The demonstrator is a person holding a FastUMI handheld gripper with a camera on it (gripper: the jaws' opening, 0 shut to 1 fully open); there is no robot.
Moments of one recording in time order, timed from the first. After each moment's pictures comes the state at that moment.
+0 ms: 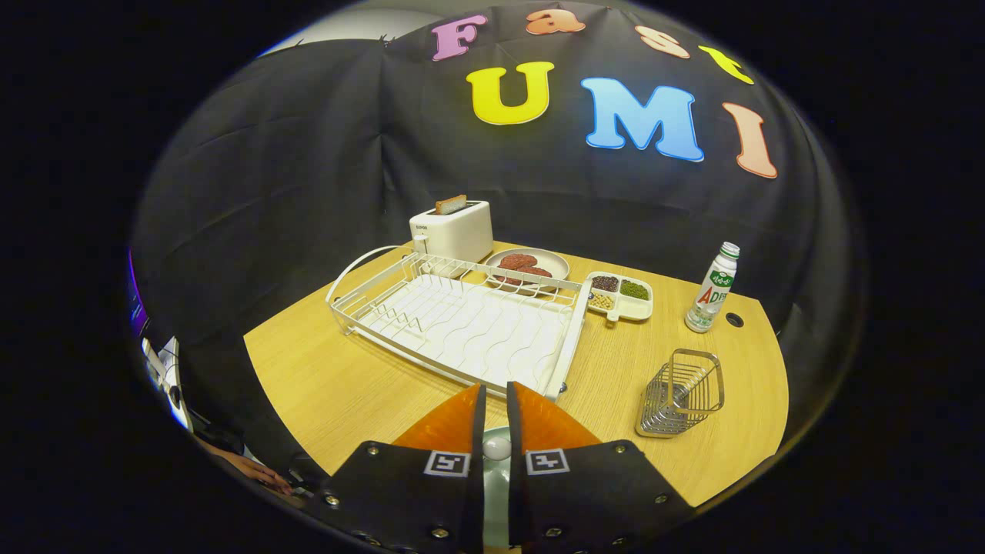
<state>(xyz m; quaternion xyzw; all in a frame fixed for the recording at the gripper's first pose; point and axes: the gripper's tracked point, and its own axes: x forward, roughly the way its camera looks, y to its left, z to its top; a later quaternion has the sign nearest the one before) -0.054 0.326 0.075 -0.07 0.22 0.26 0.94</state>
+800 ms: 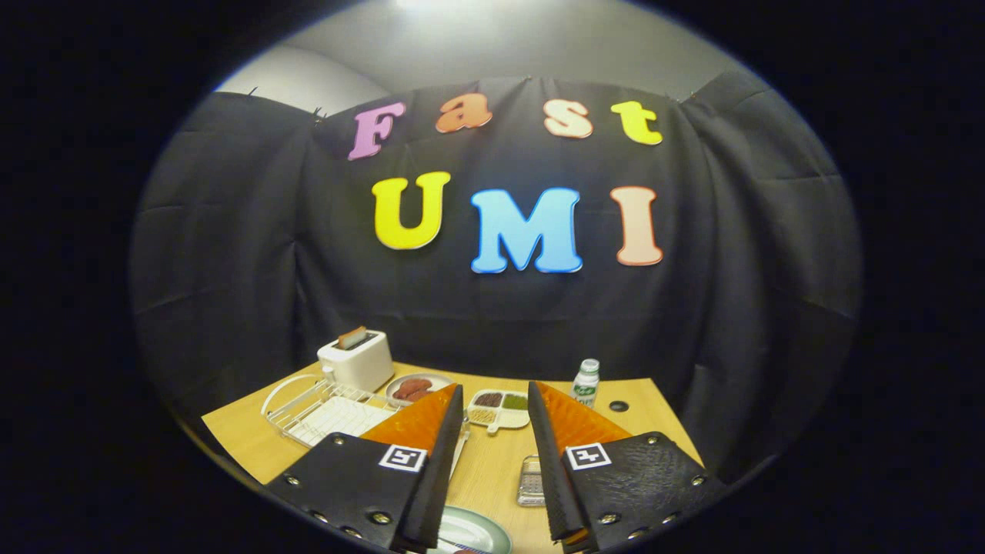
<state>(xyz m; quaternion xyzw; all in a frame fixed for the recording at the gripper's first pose) -0.019 0.190 0.284 0.00 0.00 0.08 1.00</state>
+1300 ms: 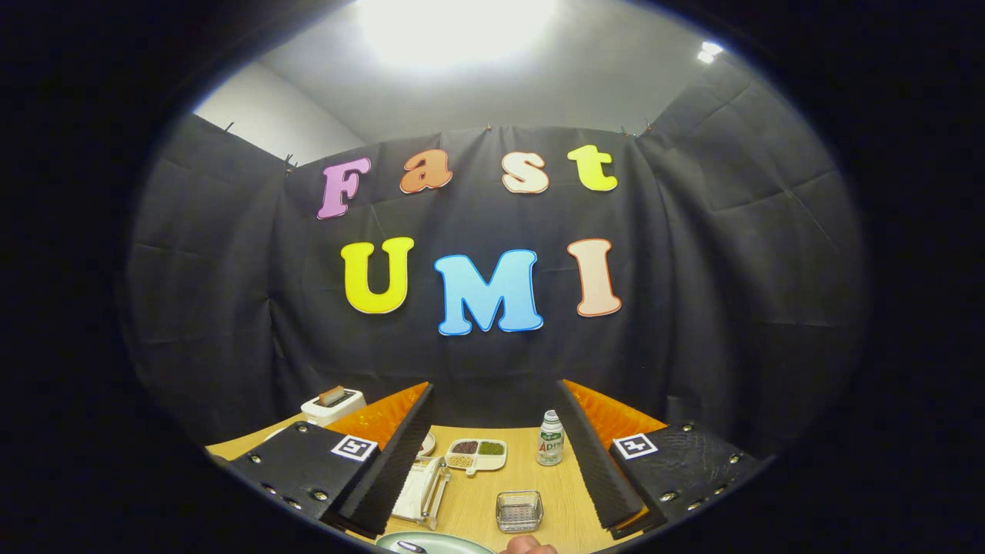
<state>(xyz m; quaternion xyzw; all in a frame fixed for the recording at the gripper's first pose) -0.044 0.151 0.328 0.03 -0.07 0.04 1.00</state>
